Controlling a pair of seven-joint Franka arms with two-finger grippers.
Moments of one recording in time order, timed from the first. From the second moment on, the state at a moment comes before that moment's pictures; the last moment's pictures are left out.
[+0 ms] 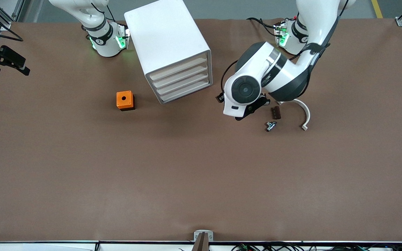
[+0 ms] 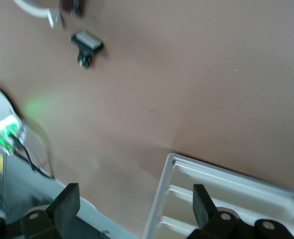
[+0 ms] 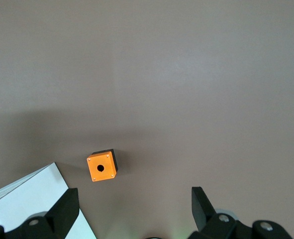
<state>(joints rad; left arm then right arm) -0.42 0.53 -0.32 -1.42 -0.18 1.49 -1.38 0.00 -0.20 -0.06 -1.72 0.03 1.53 0.00</state>
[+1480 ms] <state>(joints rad) -0.47 0.86 -0.31 -1.22 -0.77 1.41 -2.26 0.00 0.11 -0.07 -1.62 -0.02 1.58 0.01</state>
